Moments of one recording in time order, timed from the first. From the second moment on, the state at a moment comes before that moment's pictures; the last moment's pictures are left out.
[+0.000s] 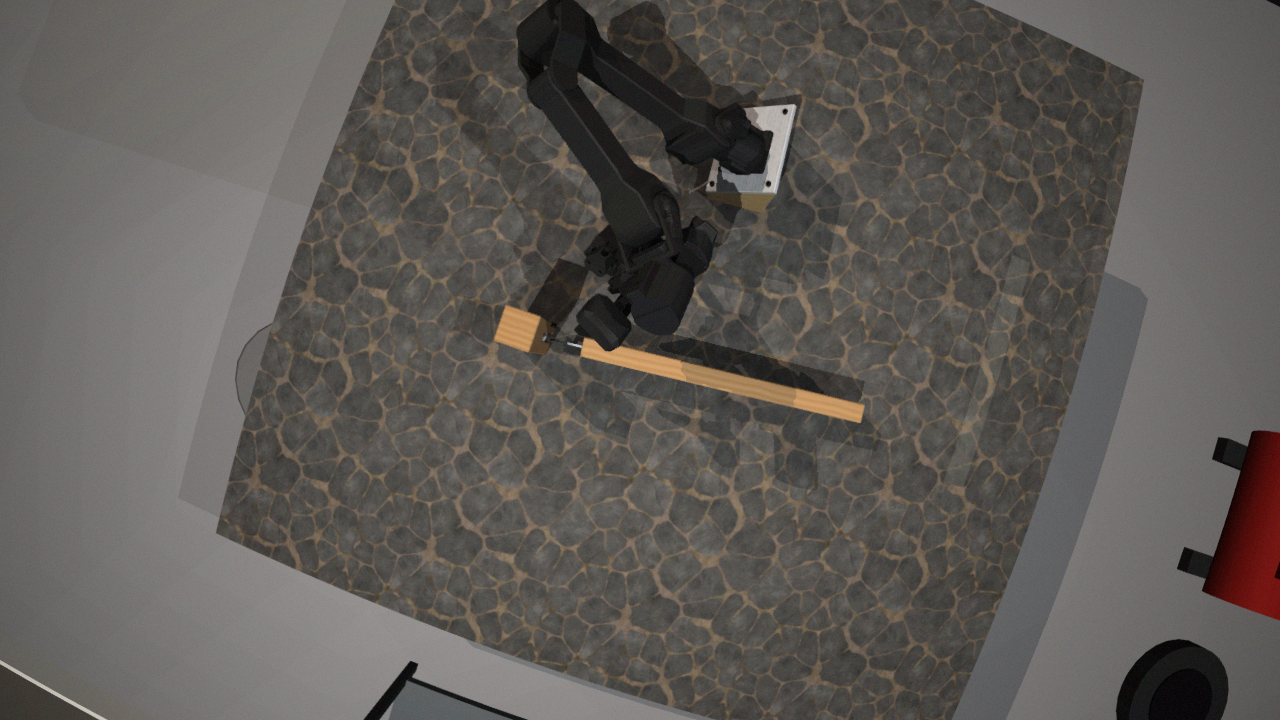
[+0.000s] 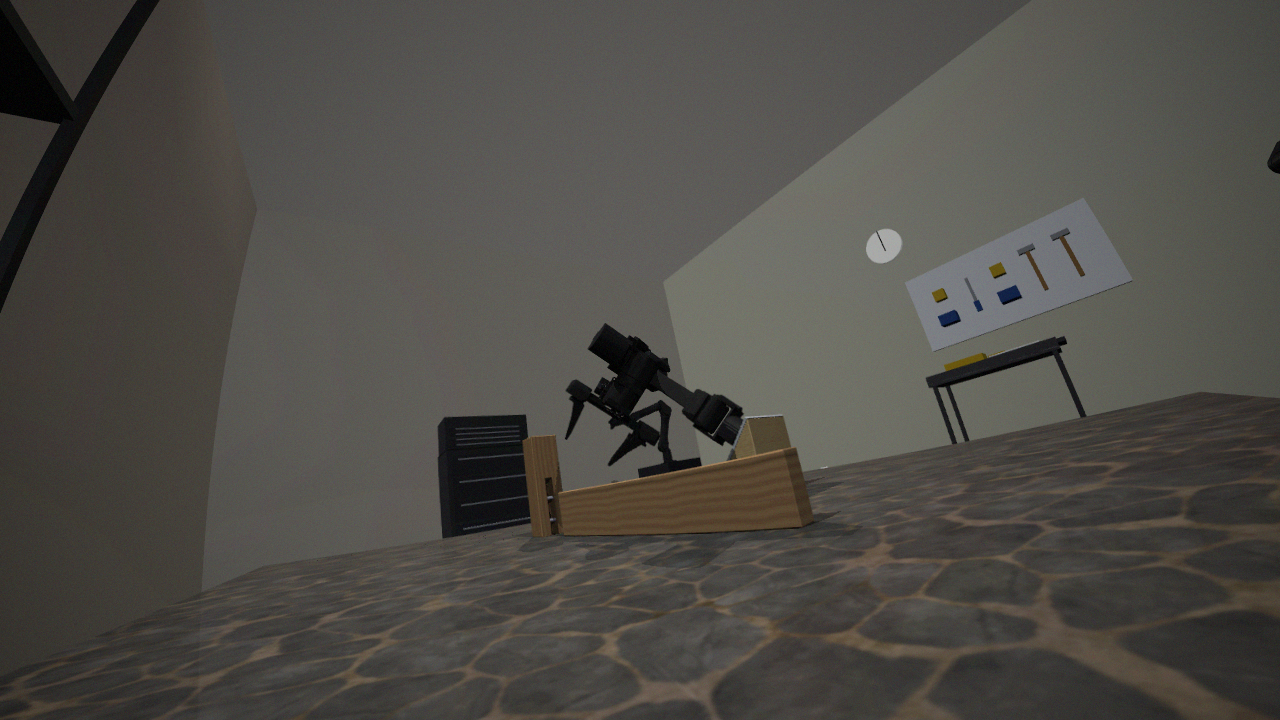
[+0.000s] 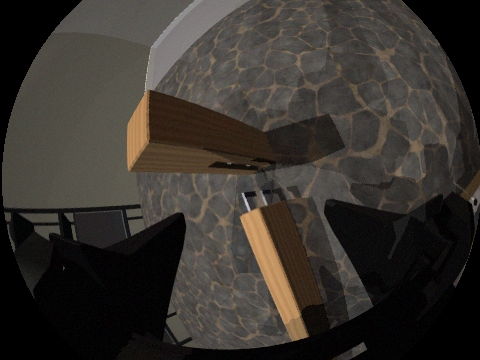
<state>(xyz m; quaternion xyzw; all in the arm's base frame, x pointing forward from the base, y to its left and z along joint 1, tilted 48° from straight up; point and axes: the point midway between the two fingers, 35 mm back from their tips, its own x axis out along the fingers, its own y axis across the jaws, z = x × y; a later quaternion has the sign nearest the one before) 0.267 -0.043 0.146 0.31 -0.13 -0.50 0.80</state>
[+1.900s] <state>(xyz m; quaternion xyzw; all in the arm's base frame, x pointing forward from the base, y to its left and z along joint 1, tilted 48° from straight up) 0.329 -0.002 0.112 -0.61 0.59 -0.10 0.52</state>
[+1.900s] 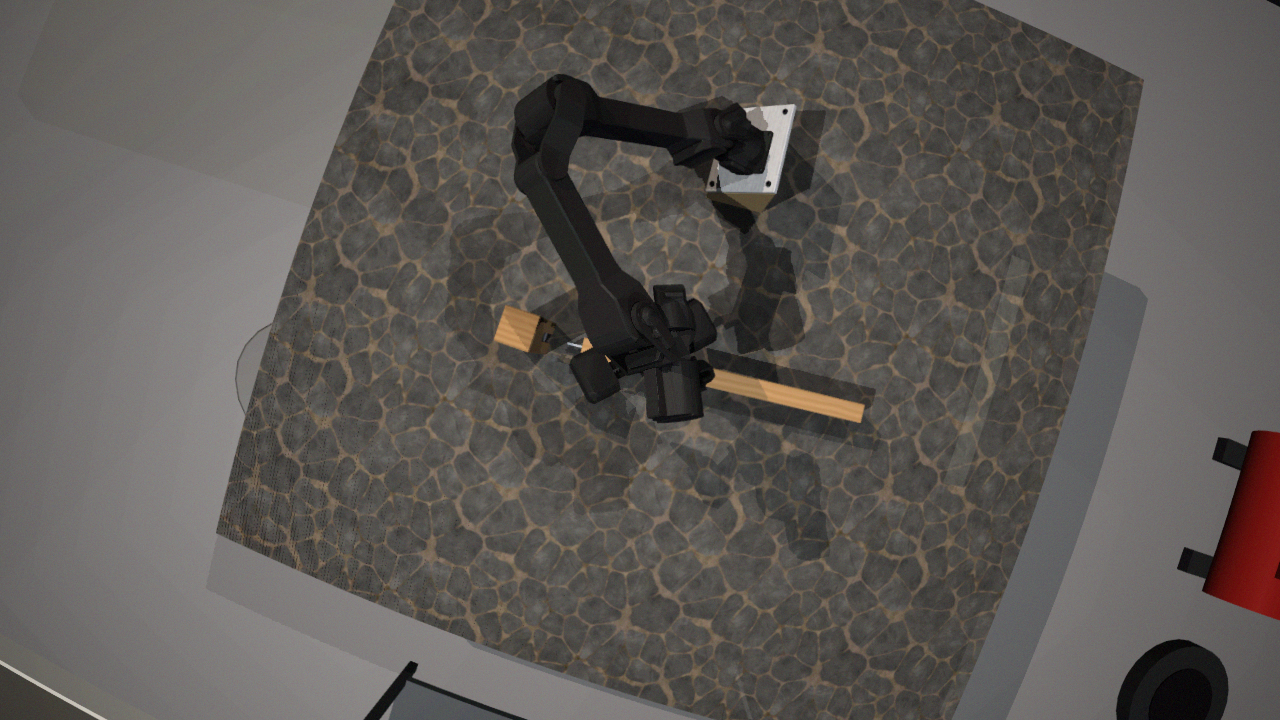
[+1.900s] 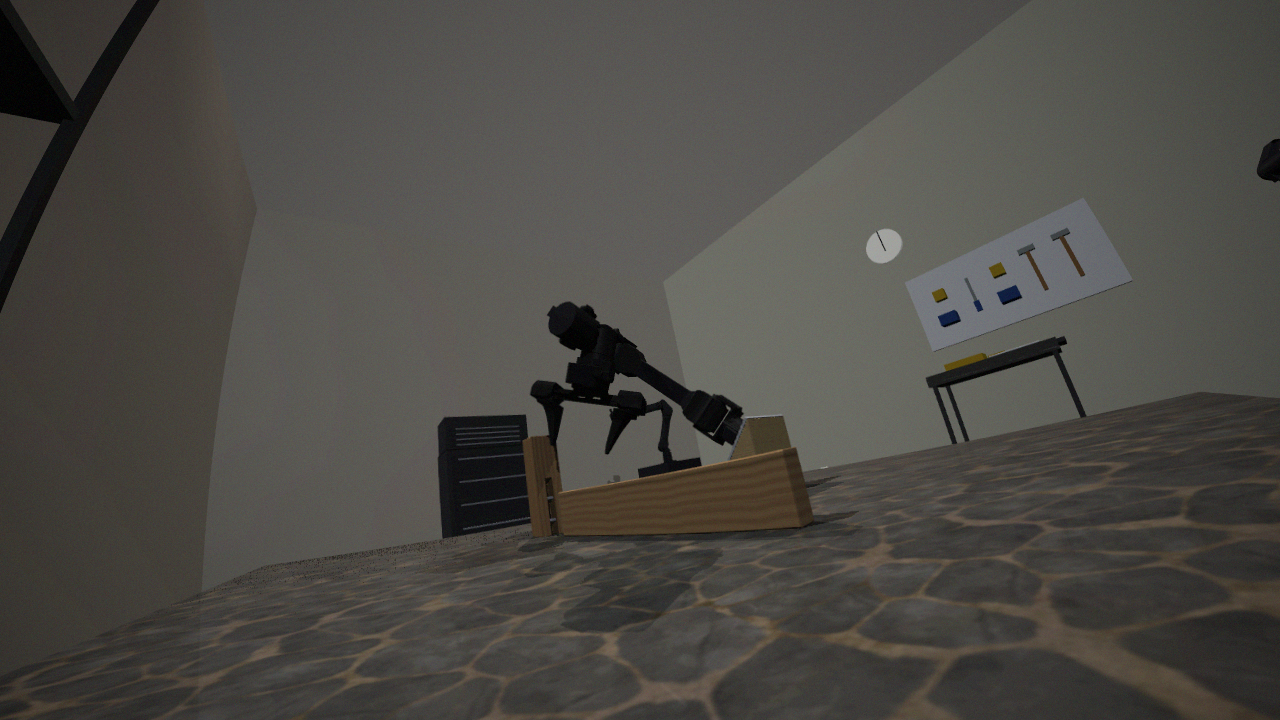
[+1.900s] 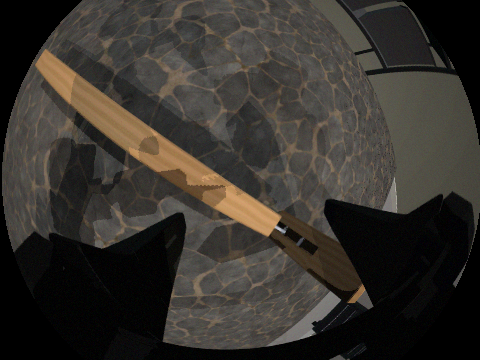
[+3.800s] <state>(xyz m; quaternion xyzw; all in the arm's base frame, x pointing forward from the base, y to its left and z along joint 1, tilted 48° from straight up) 0.337 -0.050 0.047 -0.67 0.64 0.25 0.26</state>
